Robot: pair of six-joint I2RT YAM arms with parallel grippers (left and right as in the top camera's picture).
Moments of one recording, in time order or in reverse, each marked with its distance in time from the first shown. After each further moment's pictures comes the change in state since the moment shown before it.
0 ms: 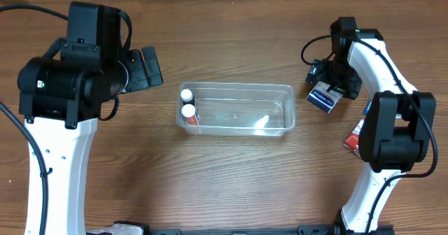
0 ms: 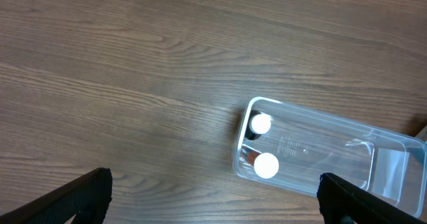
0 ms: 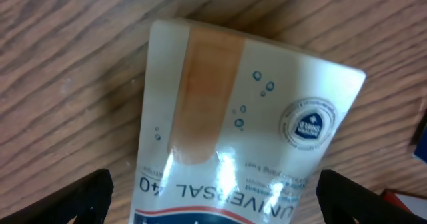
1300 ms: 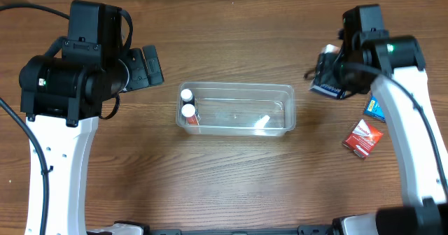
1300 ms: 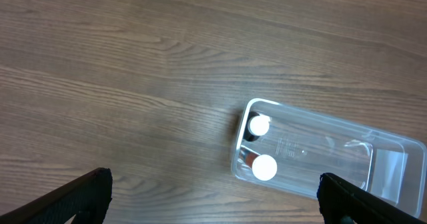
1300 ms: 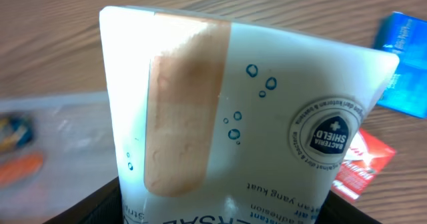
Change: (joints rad) left arm 0.000 0.005 -0.001 0.010 0.004 0.000; right arm 0.181 -0.563 -0.009 -0.227 -0.049 -0.131
